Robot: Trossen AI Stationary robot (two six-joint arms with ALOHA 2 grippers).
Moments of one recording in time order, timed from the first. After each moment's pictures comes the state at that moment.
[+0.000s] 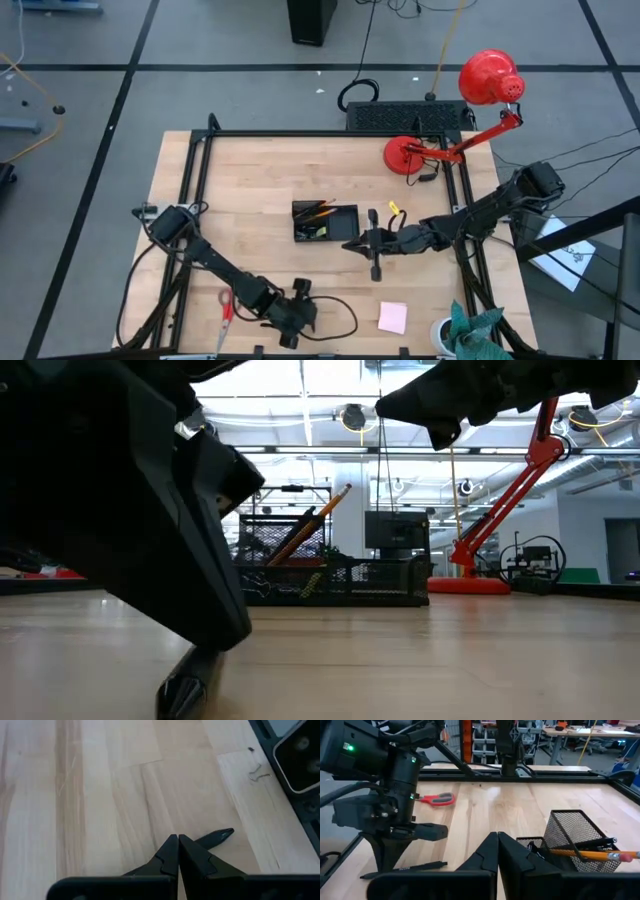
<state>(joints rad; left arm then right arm) -0.63 2.06 1.23 -0.12 -0.21 -0.35 0.37 1.41 0.59 0.57 0.34 0.10</state>
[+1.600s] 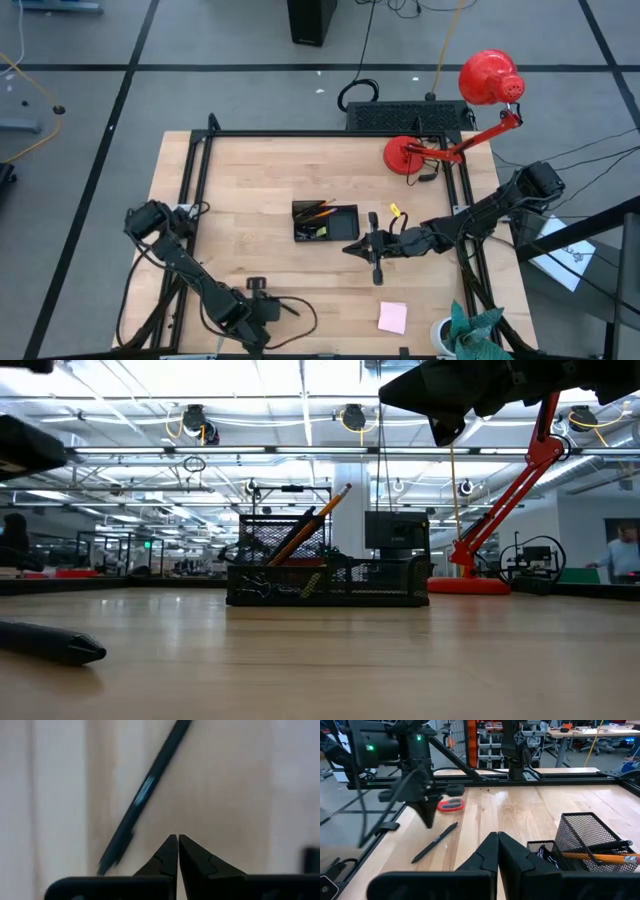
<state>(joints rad) -0.81 1.90 1.23 -0.70 -0.21 -0.80 0.40 1.41 0.59 0.59 0.34 0.14</state>
